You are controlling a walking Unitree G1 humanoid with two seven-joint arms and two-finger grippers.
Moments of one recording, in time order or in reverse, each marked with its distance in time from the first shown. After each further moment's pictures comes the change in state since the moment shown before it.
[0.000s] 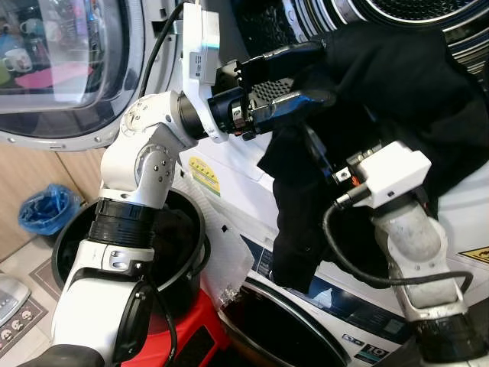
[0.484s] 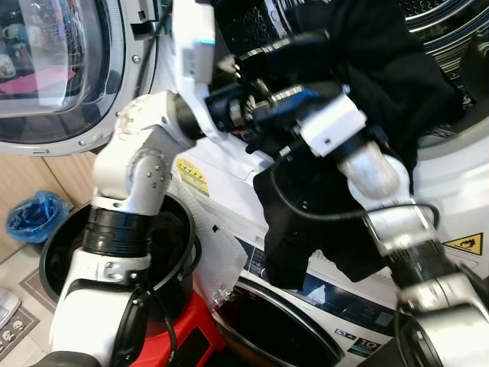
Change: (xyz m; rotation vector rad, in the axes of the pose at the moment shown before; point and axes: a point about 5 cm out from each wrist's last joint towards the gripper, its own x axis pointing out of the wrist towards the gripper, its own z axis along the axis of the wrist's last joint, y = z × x) left arm -0.003 -0.008 0.014 0.013 -0.069 0.042; right arm 0.088 -0.001 0.003 -0.188 -0.073 0.062
